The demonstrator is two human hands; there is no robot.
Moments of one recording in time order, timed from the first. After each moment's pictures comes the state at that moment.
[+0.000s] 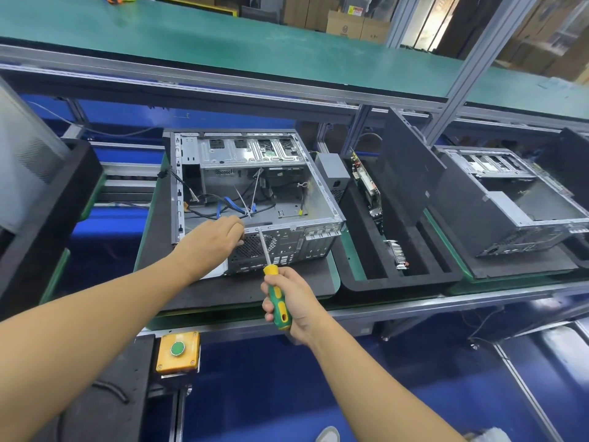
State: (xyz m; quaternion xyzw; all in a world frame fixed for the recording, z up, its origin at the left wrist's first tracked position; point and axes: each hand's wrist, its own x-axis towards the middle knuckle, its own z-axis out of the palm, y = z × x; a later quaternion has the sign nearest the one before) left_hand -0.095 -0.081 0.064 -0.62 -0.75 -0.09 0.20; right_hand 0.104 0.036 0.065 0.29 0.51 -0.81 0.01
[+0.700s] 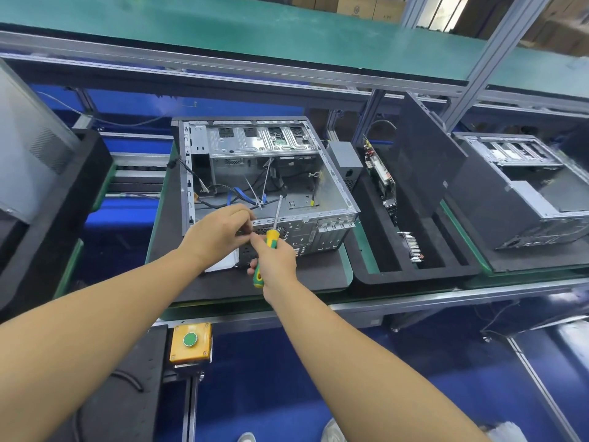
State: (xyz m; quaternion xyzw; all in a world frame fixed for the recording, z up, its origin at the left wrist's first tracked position) left_hand -0.095 -0.084 0.065 -0.54 -0.79 -0.27 0.07; right_hand 0.021 0.006 0.064 0.41 0.52 -0.74 -0.12
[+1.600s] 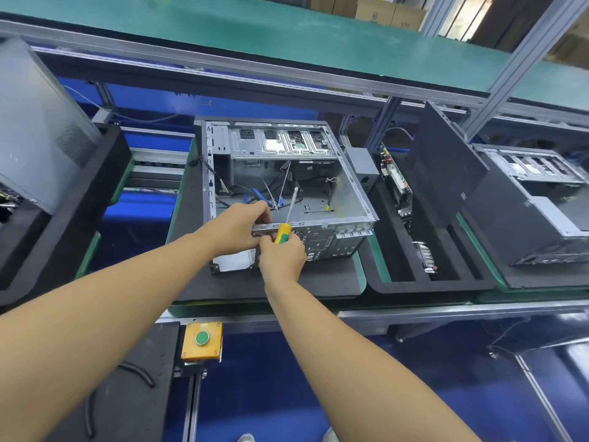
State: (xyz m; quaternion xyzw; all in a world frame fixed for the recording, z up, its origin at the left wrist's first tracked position) left_hand -0.115 -0.082 0.079 -0.48 -0.82 -0.28 -0.11; right_hand -0.009 -0.012 0.064 0.46 0.66 -0.56 -0.19
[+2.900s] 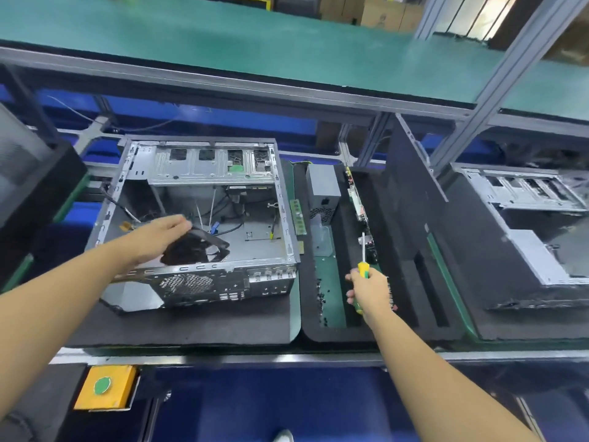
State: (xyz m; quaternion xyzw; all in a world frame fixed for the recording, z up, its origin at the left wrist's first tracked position) left_hand -0.147 -0.008 0.080 -0.18 -0.87 -0.37 -0.27; right_hand 0.098 0.356 0.005 0.50 0.66 -0.55 -0.10
